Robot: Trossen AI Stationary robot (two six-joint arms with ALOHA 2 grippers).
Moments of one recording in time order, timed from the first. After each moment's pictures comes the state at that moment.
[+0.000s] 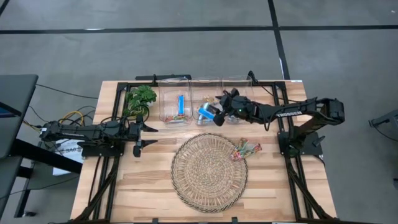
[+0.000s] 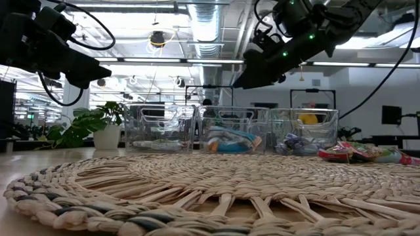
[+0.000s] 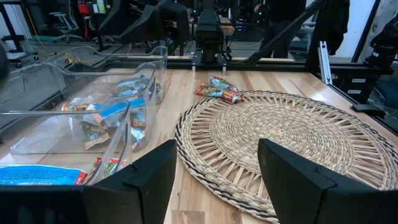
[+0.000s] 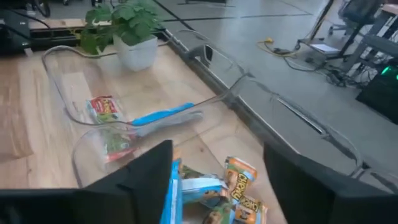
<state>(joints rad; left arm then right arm) -0.06 0.14 0.03 -0.02 -0.09 -0.04 -0.22 1.46 0.73 0.33 0.35 -0.06</state>
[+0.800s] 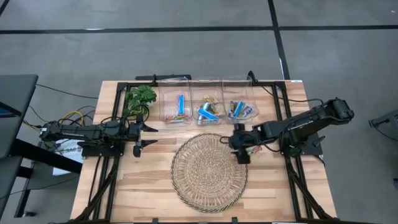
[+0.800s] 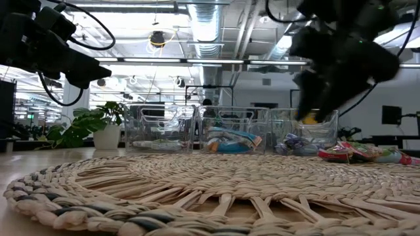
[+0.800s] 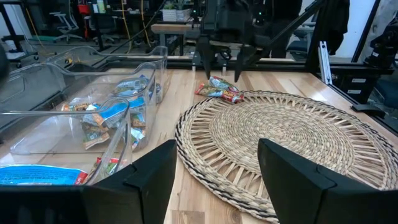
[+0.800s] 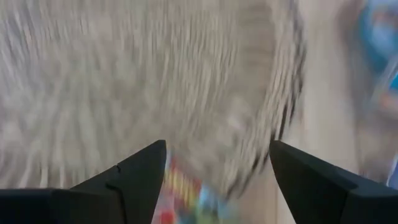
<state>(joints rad) -0.06 0.14 0.03 -0.02 -0.09 -0.04 0.18 1.37 0.73 -0.40 0.11 0.00</state>
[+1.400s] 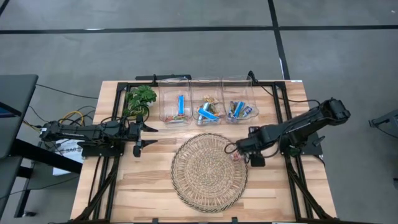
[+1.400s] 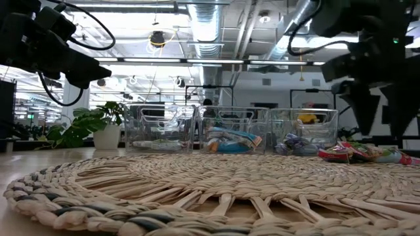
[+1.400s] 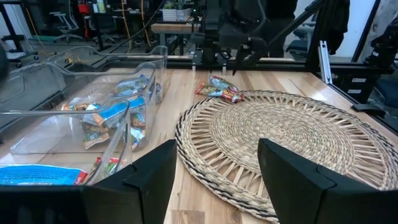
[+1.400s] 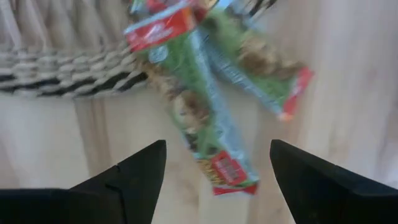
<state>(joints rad) -0.06 0.14 0.03 -0.02 -0.09 -0.04 0.26 1.42 0.82 -0.96 0.06 0.20</state>
